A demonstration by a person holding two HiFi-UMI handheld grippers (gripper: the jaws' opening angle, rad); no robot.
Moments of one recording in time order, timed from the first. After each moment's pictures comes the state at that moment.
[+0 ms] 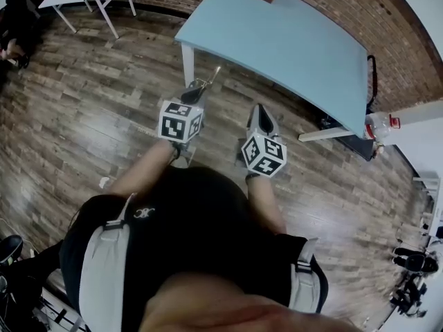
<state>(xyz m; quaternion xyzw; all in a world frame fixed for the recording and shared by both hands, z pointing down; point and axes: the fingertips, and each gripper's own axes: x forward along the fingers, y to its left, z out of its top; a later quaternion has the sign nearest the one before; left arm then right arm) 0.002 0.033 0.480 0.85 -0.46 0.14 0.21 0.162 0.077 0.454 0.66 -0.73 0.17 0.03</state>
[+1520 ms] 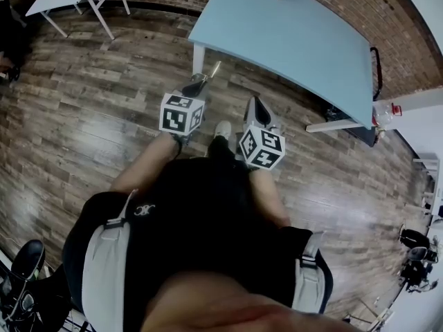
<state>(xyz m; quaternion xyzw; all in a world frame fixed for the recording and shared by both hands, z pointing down) -0.088 -0.021 0.504 0.87 -0.42 0.14 0.22 0.049 0.033 0.471 0.67 -0.72 0.17 0.06</state>
